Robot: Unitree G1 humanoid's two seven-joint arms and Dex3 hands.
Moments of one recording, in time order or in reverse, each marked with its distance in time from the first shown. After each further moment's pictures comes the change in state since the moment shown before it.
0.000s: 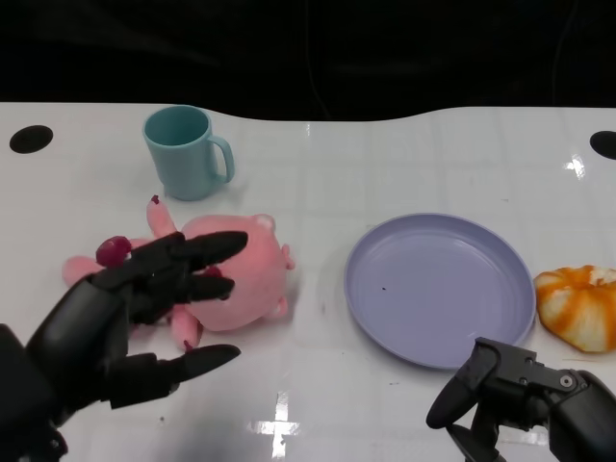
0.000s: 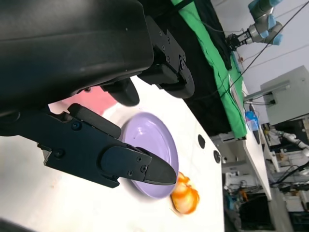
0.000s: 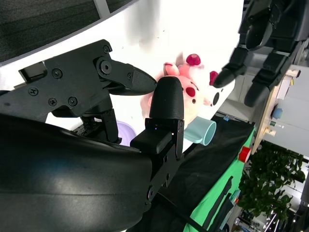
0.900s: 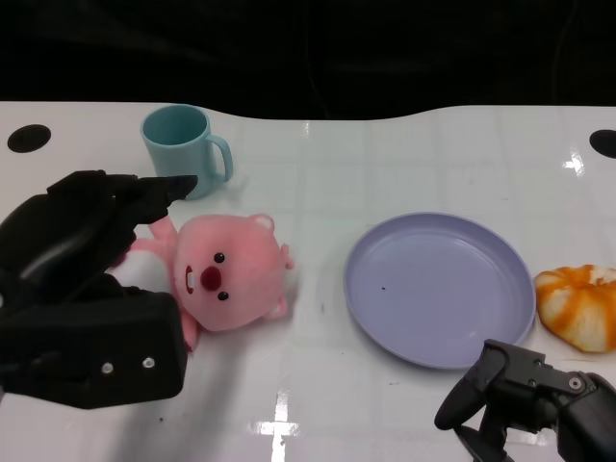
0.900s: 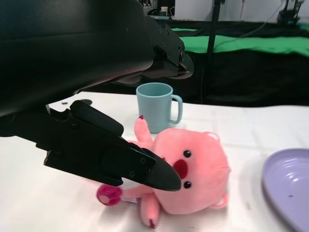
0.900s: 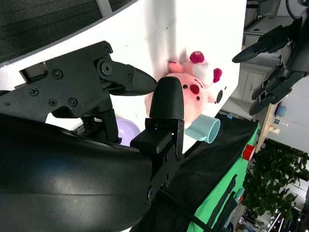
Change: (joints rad) left arm -0.311 0.286 -0.174 0.134 0.770 0.024 -0.013; right arm 0.014 -0.007 -0.021 0.003 0.010 -0.008 0.007
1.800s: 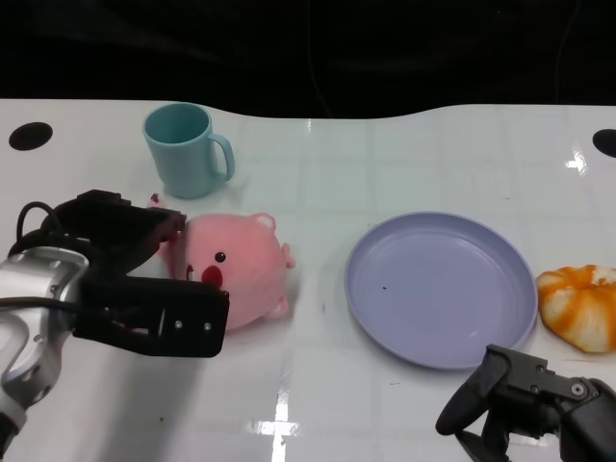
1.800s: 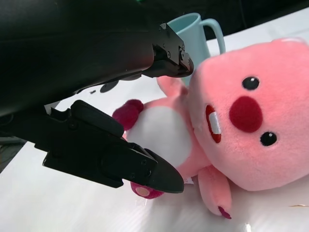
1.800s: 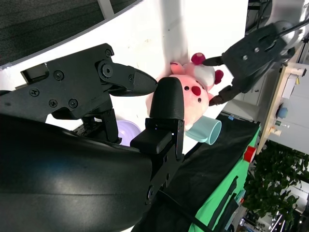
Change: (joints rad) left arm -0.333 -0.082 -0.304 0.637 0.278 -0.054 0.062; right arm 0.022 0.000 -0.003 -0.005 -0.003 -0.014 0.000
